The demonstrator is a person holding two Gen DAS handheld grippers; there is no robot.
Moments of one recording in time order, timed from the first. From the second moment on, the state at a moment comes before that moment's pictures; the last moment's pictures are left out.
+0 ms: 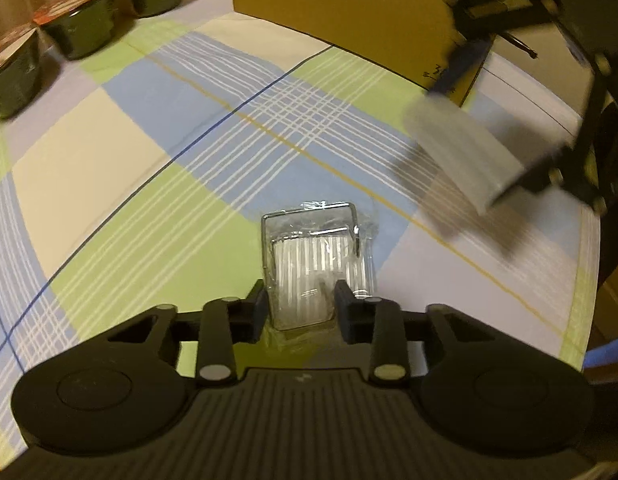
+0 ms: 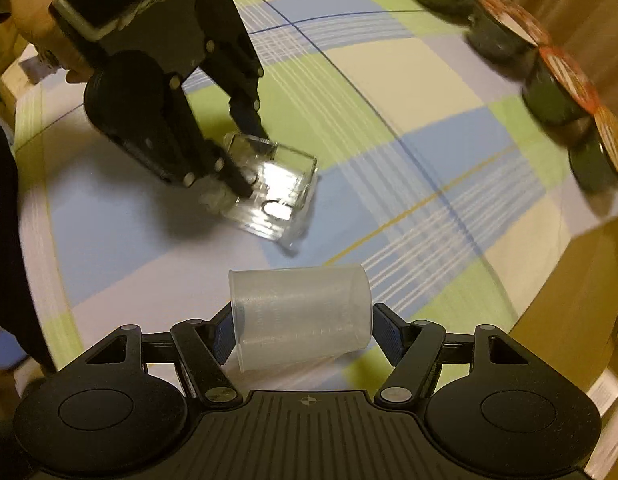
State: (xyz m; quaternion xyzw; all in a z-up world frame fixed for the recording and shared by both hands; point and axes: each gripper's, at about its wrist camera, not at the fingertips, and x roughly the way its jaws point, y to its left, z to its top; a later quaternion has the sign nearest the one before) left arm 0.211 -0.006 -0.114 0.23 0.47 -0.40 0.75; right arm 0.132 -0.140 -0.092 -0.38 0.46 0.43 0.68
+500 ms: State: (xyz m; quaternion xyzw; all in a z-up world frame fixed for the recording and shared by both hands) left arm 0.148 -0.020 -0.050 0.17 0.48 -0.35 0.79; right arm 0.093 -0.230 -0.025 -0.26 0.44 0.32 0.80
